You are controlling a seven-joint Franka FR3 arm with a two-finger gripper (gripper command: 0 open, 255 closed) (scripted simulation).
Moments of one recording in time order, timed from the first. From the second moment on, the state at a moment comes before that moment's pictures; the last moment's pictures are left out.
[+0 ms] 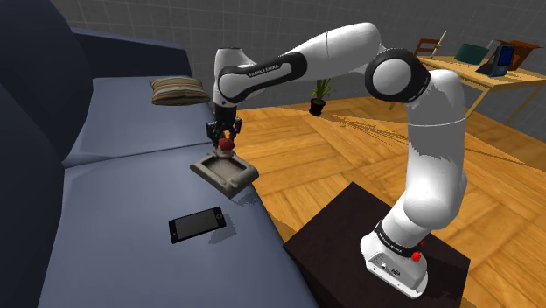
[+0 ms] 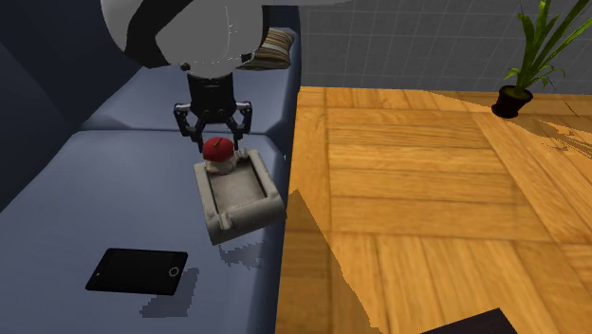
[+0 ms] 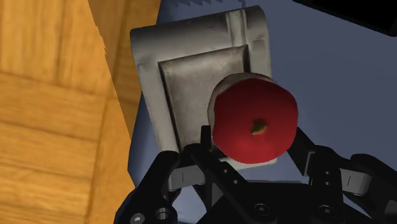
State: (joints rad) arm 0.02 0.53 0.32 -1.59 -0.04 2.07 0.35
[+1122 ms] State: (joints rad) arm 0.03 0.69 0.29 -1.52 -0.07 2.15 0.32
